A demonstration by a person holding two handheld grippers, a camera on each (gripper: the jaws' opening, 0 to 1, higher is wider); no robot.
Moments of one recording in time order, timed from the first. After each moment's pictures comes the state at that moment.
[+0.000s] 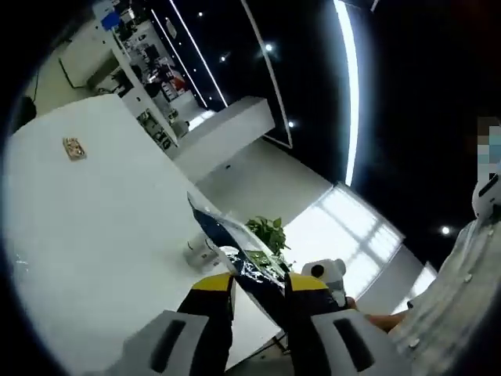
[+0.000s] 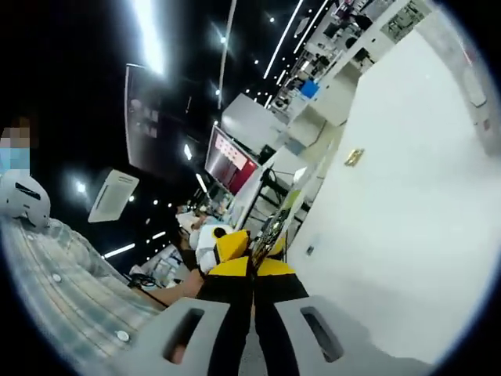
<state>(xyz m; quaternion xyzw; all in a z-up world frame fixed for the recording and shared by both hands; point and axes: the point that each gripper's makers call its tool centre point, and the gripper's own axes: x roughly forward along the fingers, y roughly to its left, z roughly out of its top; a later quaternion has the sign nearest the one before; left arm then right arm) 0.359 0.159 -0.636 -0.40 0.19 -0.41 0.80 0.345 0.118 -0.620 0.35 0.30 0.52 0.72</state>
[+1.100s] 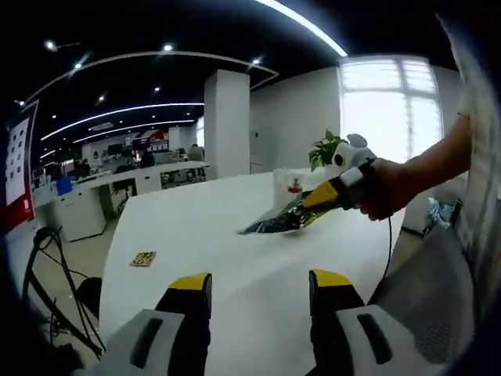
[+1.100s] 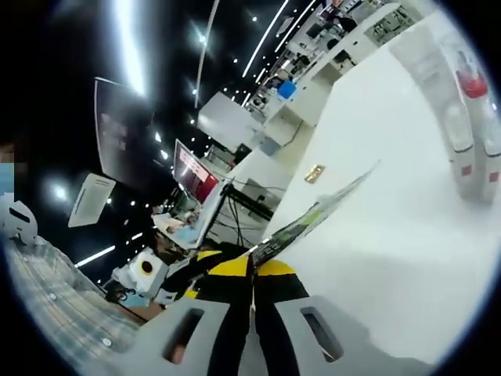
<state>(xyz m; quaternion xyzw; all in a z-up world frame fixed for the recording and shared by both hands) 0.358 0.188 -0.676 0.04 0.18 -0.31 0.93 0.424 0.083 -0.659 0.32 0.34 0.47 0.75</state>
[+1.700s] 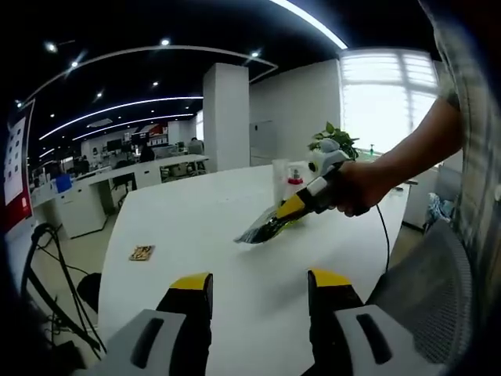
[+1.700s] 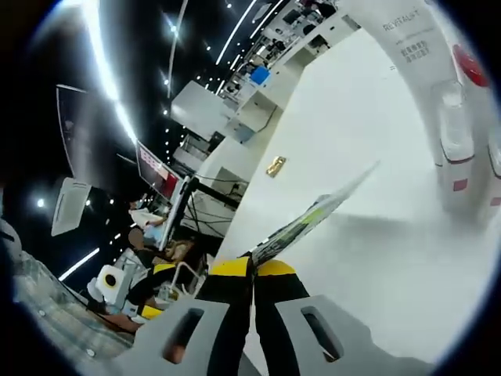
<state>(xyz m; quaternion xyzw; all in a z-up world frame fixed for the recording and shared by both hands) 0.360 0.189 -0.682 0.03 0.20 -0.30 0.93 0.483 0.077 -0.717 0.29 0.41 0.42 0.75</state>
